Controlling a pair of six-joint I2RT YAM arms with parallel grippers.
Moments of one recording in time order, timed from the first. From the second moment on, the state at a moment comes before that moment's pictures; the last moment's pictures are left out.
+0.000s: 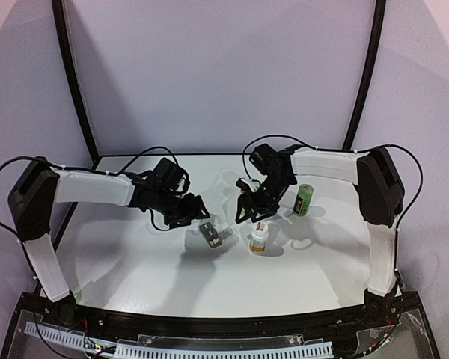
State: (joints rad) left arm -0.71 1.82 1.18 -0.26 0.22 -0.79; right arm 0.64 2.07 1.63 -0.85 -0.43 0.21
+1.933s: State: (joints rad) left arm -0.72 2.00 1.33 -0.44 0.30 -0.74; right arm 0.72 2.21 1.71 -0.76 -0.66 0.26
